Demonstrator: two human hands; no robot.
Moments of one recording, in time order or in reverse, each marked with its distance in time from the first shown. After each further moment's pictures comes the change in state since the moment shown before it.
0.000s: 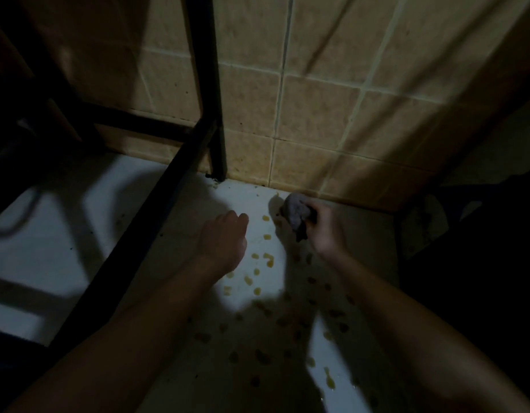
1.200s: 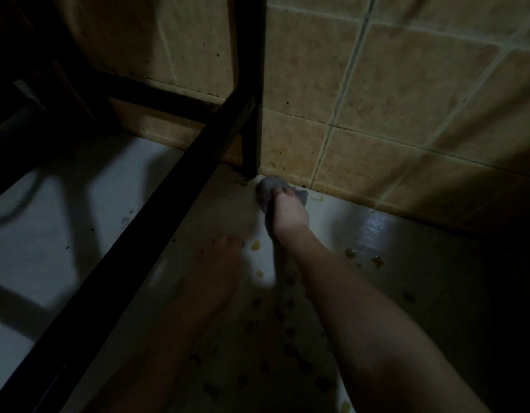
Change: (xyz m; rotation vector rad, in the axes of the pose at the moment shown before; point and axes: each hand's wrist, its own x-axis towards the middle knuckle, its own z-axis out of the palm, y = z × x) left_hand 0.010 -0.081 0.085 -0.076 -0.067 -0.198; right_hand 0.108 -0.024 0.168 -0.386 -0.258 -0.074
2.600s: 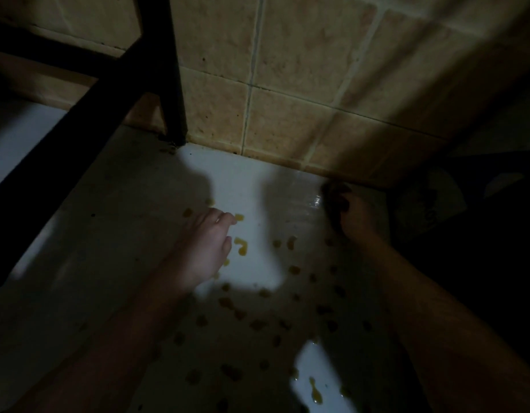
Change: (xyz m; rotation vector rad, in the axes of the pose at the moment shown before) left_hand -0.007 0.074 0.027 -0.232 0.064 0.313; right_hand -0.116 0.212 -0.096 0.090 0.172 0.421
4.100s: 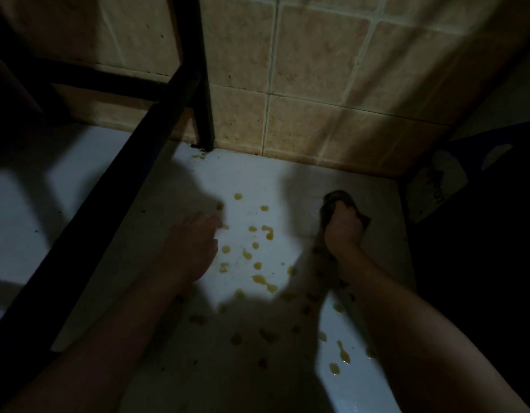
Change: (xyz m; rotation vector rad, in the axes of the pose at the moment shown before) left_hand -0.061 -0.030 -0.055 0.228 -0.074 -0.132; right_hand -0.078 -0.046 0.047 -0.216 0.121 0.104
